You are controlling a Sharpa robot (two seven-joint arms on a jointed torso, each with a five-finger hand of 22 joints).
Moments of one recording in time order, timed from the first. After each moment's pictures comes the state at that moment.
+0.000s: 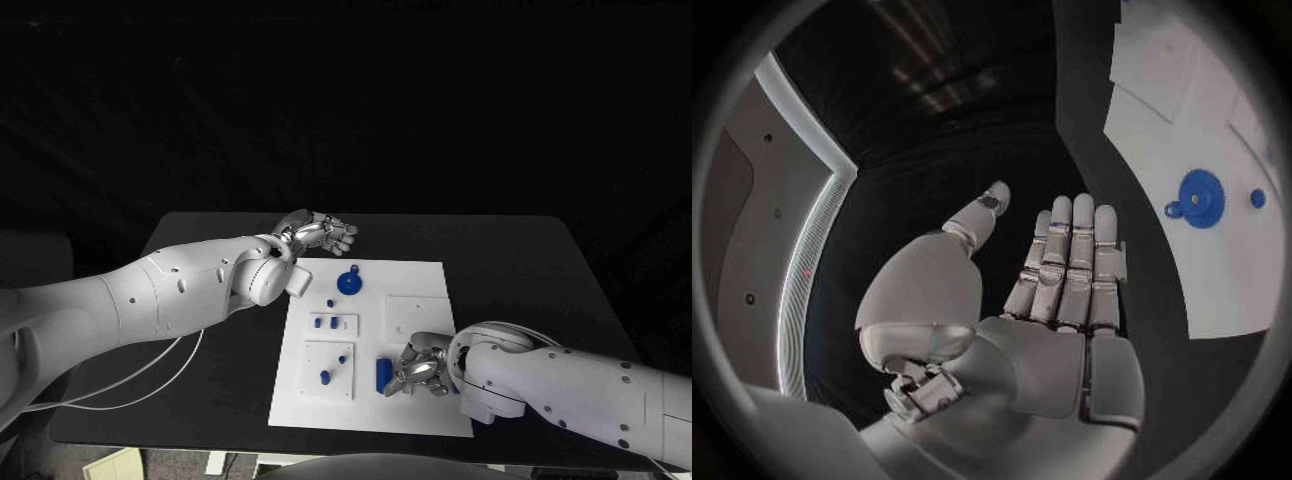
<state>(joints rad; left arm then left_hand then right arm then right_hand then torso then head) 1.16 -0.62 -0.13 1.18 -0.19 -0.25 0.23 1.02 -0.07 0.44 -0.27 0.06 0.83 0.18 0.31 0.48 1.13 0.13 0.15 0.18 0.90 0.13 0.50 0.40 0.06 0.56 0.03 0.98 0.69 1.00 -0.66 -0.17 1.51 -1.06 -0.03 -0.49 0.82 -0.23 0.61 -0.22 0.05 1.01 0.08 0.30 0.64 1.12 -0.02 1.19 1.09 1.30 -0.12 1.27 0.98 0.17 1.31 -0.09 1.02 1.31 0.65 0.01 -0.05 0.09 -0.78</state>
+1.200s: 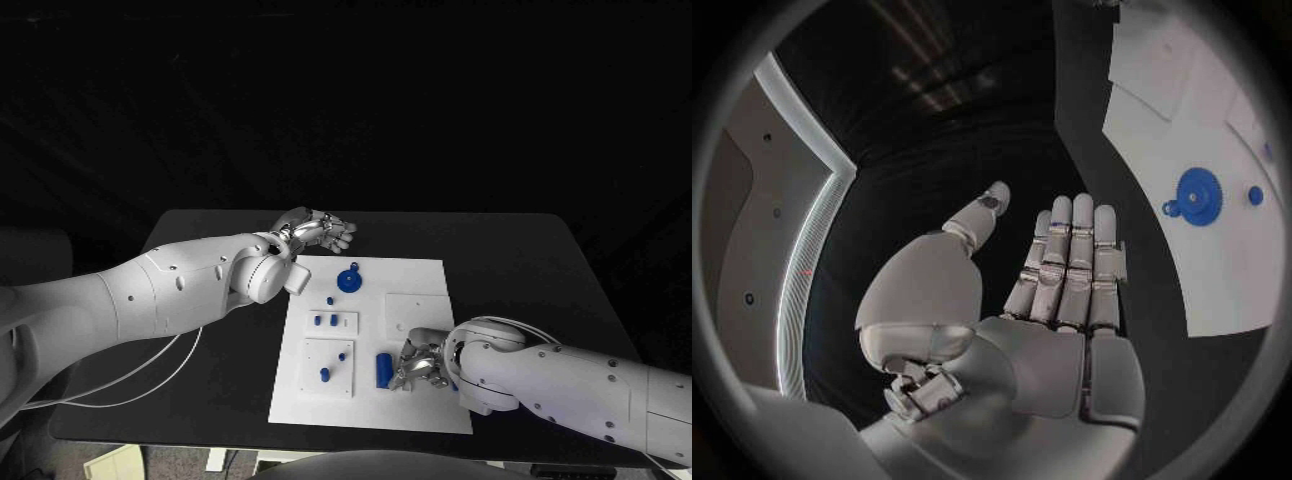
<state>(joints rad) 1.16 -0.63 -0.13 1.18 -0.19 -0.25 0.23 1.02 -0.07 0.44 -0.27 0.06 0.83 0.18 0.31 0.48 1.13 0.13 0.15 0.18 0.90 0.13 0.50 0.40 0.07 0.56 0.03 0.97 0.70 0.99 -0.63 -0.17 1.46 -1.15 0.00 -0.49 0.83 -0.14 0.67 -0.21 0.11 1.04 0.08 0.29 0.64 1.13 -0.02 1.19 1.09 1.30 -0.13 1.27 0.99 0.17 1.30 -0.08 1.02 1.31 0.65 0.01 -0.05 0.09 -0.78</state>
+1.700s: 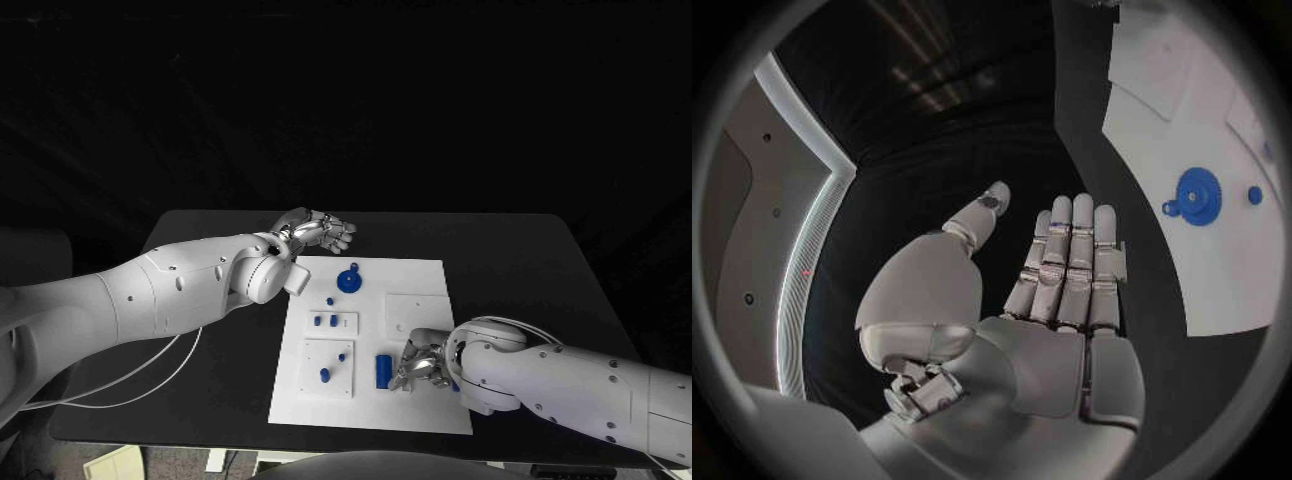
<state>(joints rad) 1.16 -0.63 -0.13 1.18 -0.19 -0.25 0.23 1.02 -0.07 0.44 -0.27 0.06 0.83 0.18 0.31 0.48 1.13 0.13 0.15 0.18 0.90 0.13 0.50 0.40 0.07 0.56 0.03 0.97 0.70 0.99 -0.63 -0.17 1.46 -1.16 0.00 -0.49 0.79 -0.20 0.62 -0.23 0.10 1.04 0.08 0.28 0.64 1.13 -0.02 1.18 1.09 1.31 -0.12 1.26 1.00 0.18 1.31 -0.08 1.02 1.31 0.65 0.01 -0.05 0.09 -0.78</state>
